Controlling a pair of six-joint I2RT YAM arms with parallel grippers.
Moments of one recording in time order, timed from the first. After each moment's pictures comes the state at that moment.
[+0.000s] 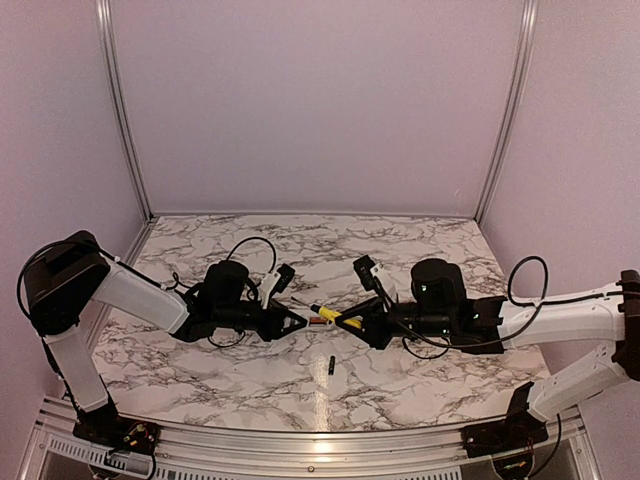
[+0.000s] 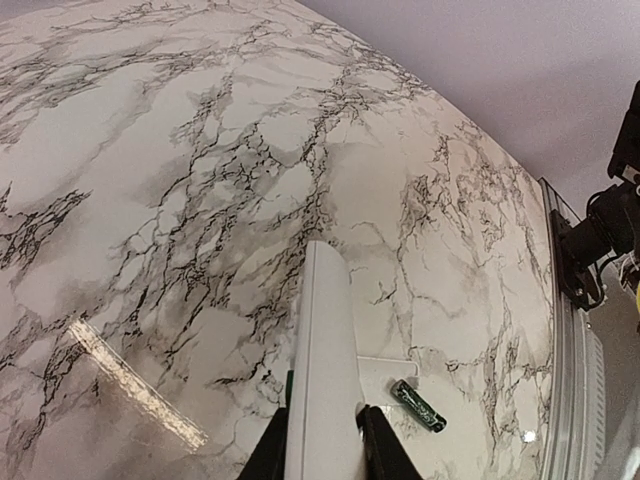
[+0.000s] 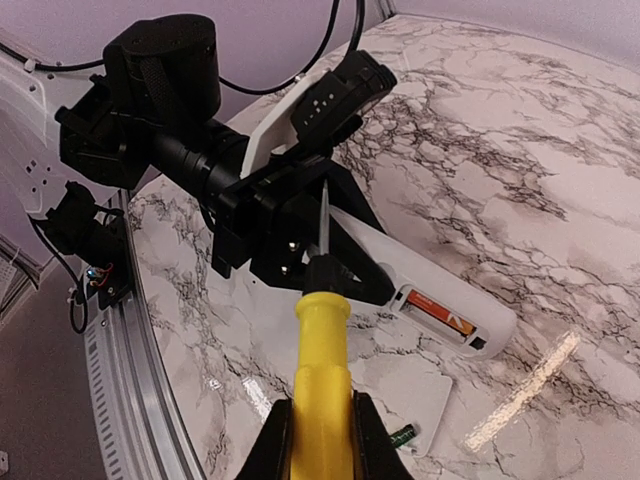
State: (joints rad) left arm -0.81 1.79 0.74 0.57 0.43 -0.28; right arm 0.96 1.29 0.64 0.25 -0.23 0.34
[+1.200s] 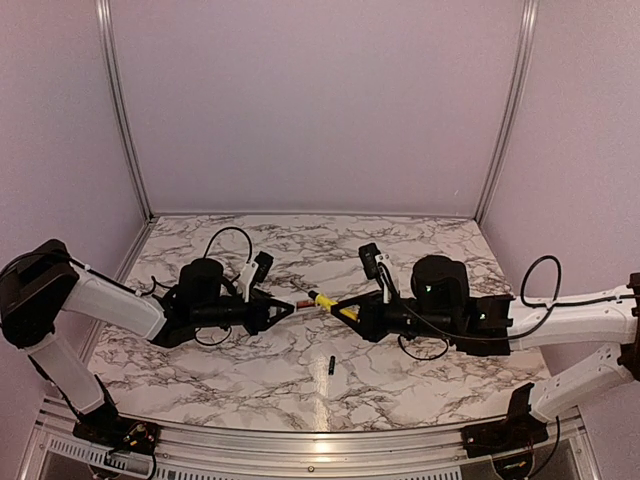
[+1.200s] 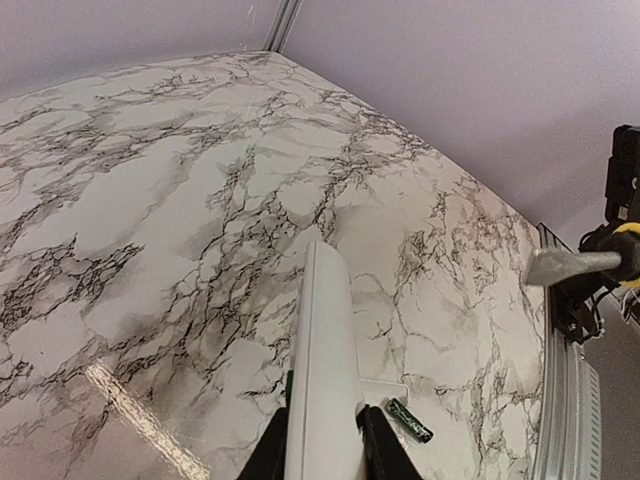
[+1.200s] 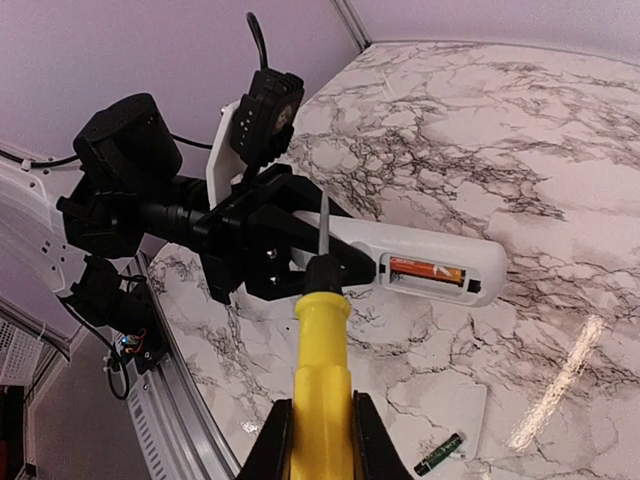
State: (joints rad) left arm -0.79 1.63 0.61 0.69 0.36 -0.30; right arm 1.05 1.24 0.69 0.21 -0.05 0.54
